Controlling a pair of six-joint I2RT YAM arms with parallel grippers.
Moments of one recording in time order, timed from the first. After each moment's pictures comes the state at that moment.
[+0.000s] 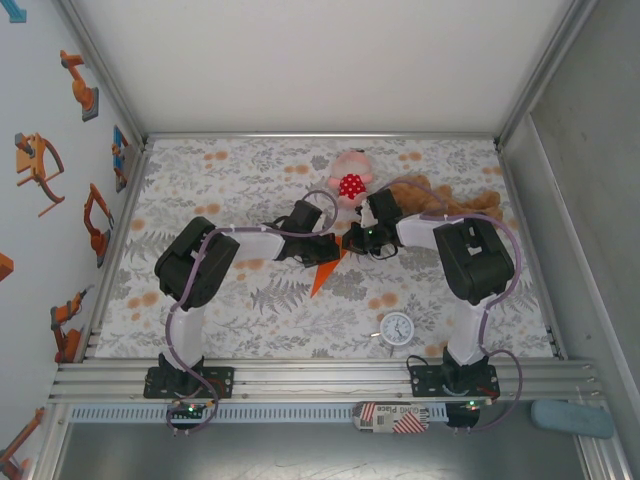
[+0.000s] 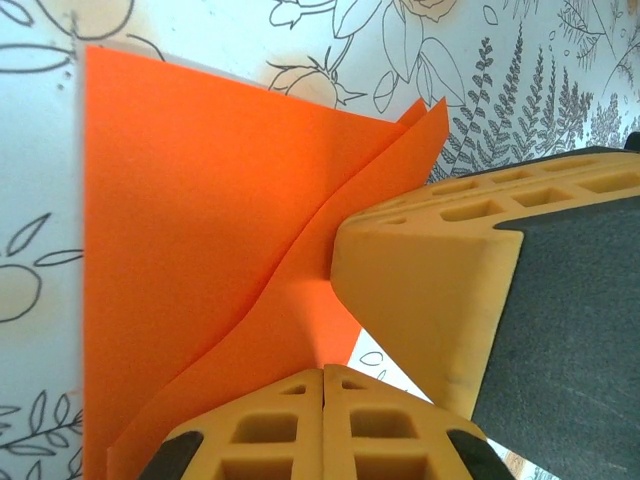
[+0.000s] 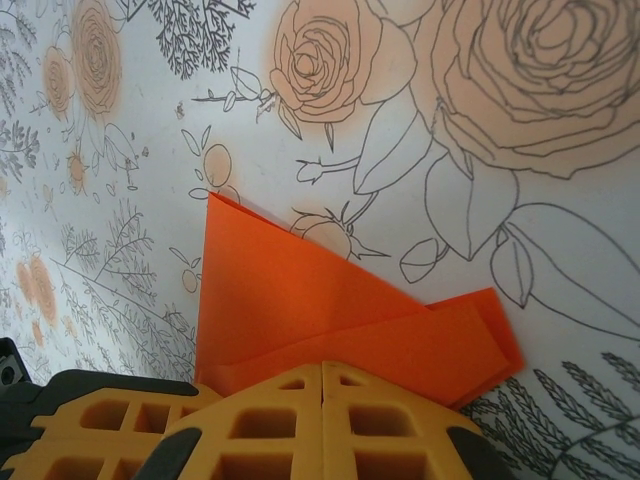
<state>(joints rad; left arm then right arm) -0.75 2.01 1.14 -0.06 0.42 -0.80 0.43 1.94 1.05 -0.15 -0.55 0.59</state>
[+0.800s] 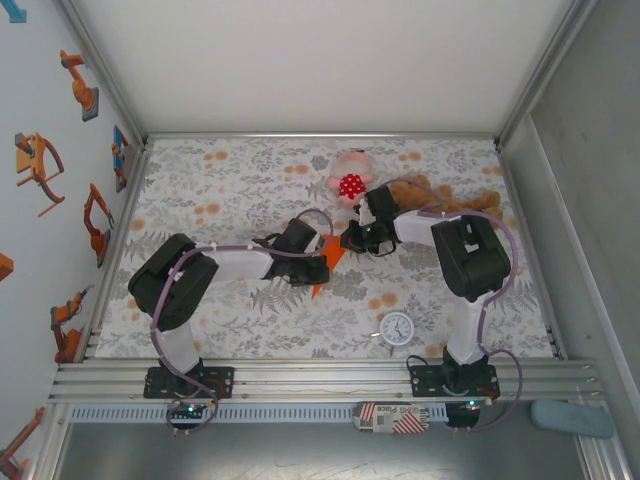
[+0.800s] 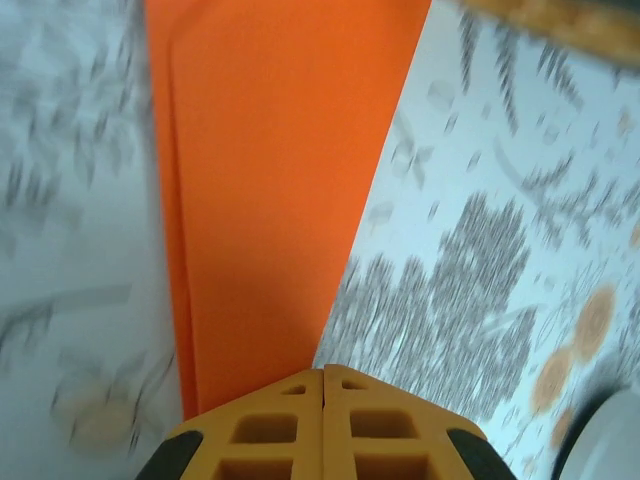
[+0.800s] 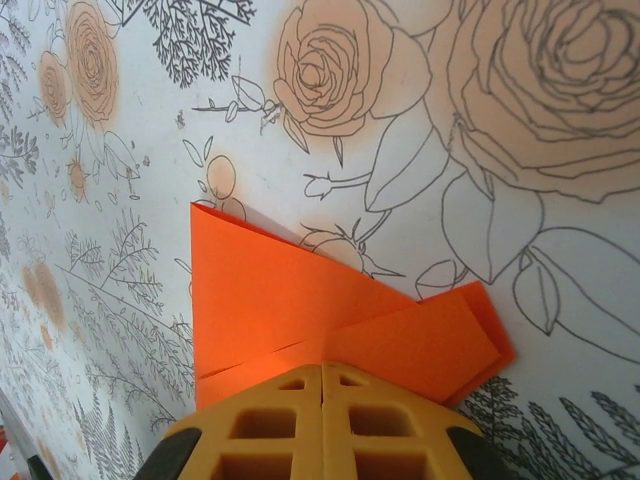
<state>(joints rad) -0.82 1.79 0.91 -0.16 0.34 -0.72 0.43 1.97 1.11 -0.21 -0.57 0.59</state>
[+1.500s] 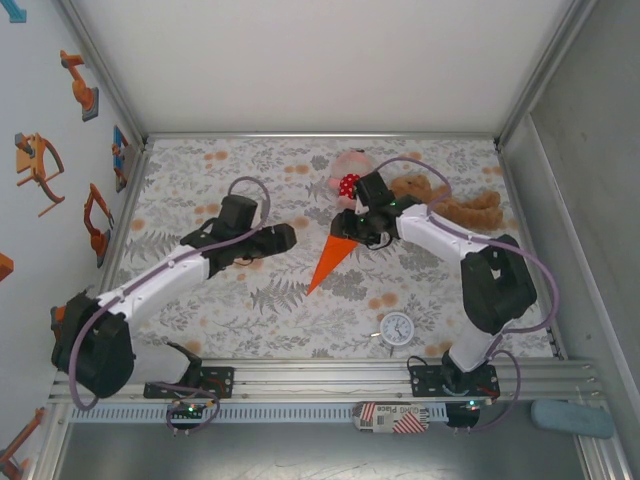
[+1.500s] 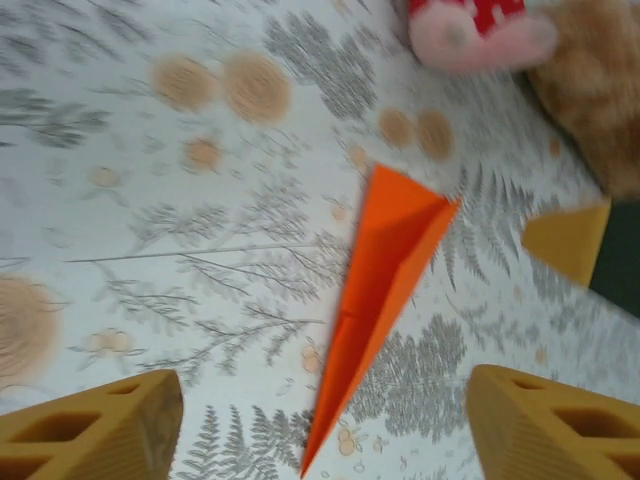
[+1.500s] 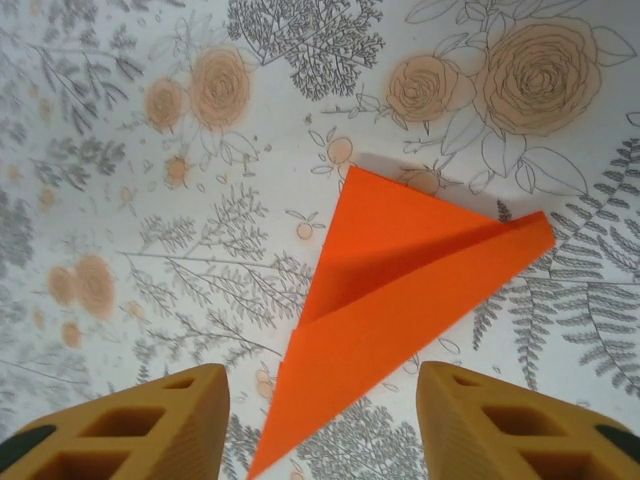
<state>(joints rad) -0.57 1.29 0.86 -0.40 0.15 -0.67 0.58 1.71 1.22 -0.55 -0.22 0.68</state>
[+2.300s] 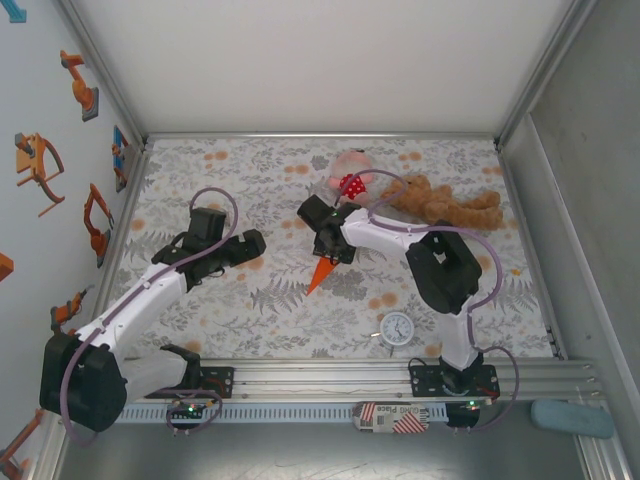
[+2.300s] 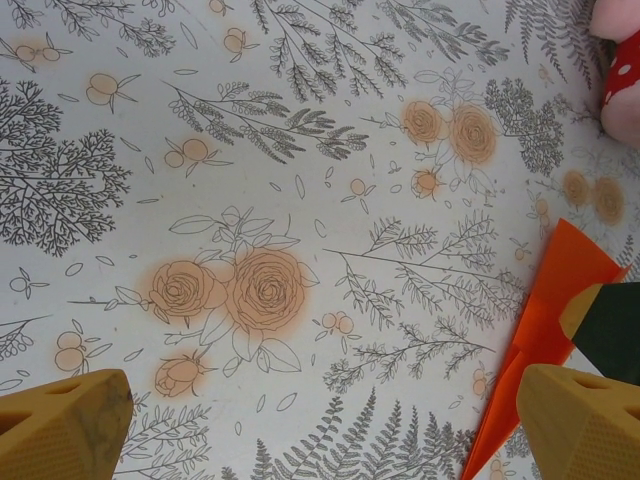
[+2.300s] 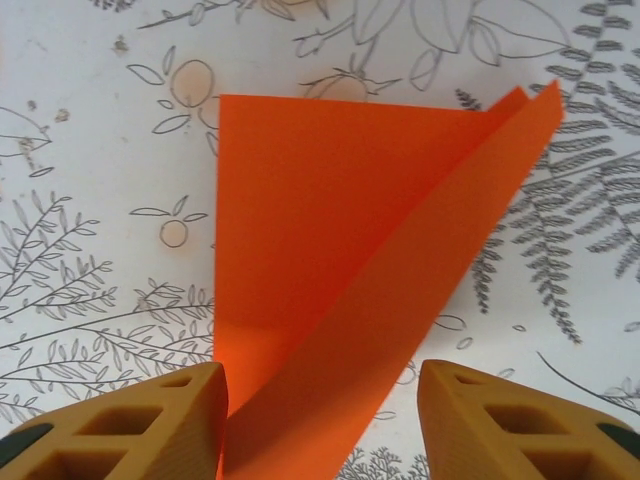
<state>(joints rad) -0.41 1.14 0.73 -0.49 0.03 -0.64 0.81 2.00 1.46 -0.80 0.19 1.02</state>
